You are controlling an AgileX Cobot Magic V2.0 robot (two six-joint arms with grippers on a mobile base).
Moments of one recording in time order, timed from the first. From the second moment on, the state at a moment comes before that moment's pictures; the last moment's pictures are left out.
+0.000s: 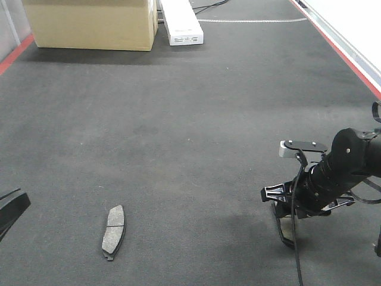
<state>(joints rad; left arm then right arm) -0.48 0.46 -0.36 -1.03 0.11 0.96 0.15 1.74 -1.00 0.20 0.66 -0.02</state>
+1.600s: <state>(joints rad) -0.48 0.46 -0.36 -1.03 0.11 0.96 0.15 0.33 -0.40 0.06 0.61 -0.09</state>
